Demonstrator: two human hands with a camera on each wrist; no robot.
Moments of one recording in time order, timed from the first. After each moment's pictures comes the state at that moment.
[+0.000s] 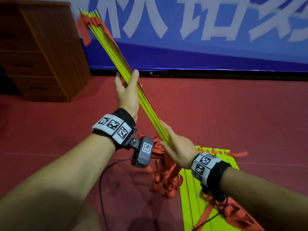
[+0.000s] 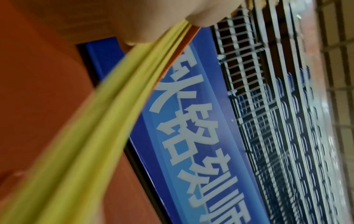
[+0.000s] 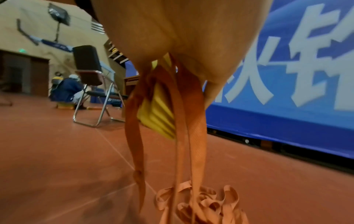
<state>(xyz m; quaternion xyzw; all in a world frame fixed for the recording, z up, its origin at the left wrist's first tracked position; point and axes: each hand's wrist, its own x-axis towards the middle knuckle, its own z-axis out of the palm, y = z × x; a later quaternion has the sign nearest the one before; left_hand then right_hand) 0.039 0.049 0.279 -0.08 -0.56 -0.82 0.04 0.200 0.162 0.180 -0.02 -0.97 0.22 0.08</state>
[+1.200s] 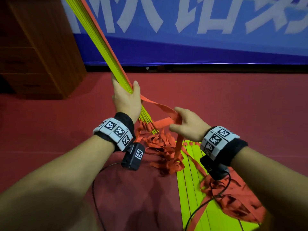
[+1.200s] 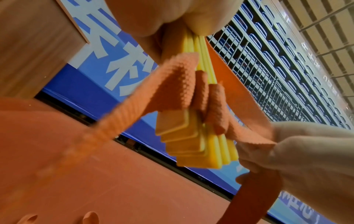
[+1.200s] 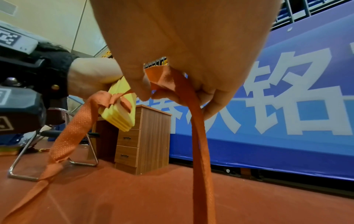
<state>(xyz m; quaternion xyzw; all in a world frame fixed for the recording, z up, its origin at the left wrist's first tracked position) 0.055 0.047 0.251 -0.15 -0.70 -0.67 0.19 0.192 0.200 0.233 -0.06 -0.93 0.35 0.08</state>
